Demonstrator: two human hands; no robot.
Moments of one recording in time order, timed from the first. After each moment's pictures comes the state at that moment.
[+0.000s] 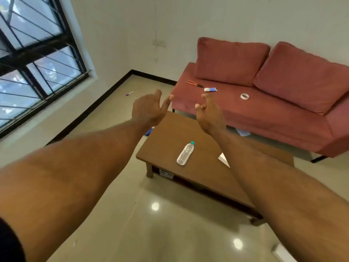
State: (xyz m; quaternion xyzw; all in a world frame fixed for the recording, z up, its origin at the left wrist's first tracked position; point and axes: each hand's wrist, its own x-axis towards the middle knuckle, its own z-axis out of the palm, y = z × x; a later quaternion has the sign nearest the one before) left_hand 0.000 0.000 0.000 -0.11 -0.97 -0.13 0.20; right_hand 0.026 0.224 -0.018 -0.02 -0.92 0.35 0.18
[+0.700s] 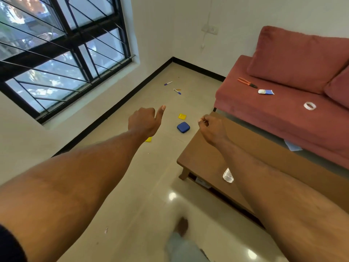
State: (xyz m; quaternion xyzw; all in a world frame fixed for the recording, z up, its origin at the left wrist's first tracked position) left_hand -0.104 -0.249 -0.101 0.07 -0.99 -0.12 0.08; right_hand -0.127 0.009 -0.129 0.02 -0.93 0.36 0.00
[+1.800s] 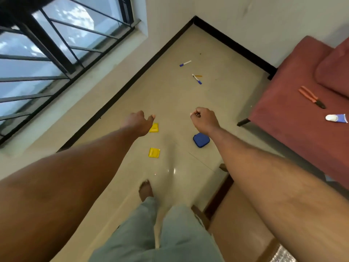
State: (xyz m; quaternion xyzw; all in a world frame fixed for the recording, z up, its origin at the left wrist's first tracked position) left_hand -0.617 -0.484 -0.308 0.20 -0.93 -0.17 -0.24; right_hand -0.677 -0.229 -0.313 -0.03 -0.93 0.32 -0.19
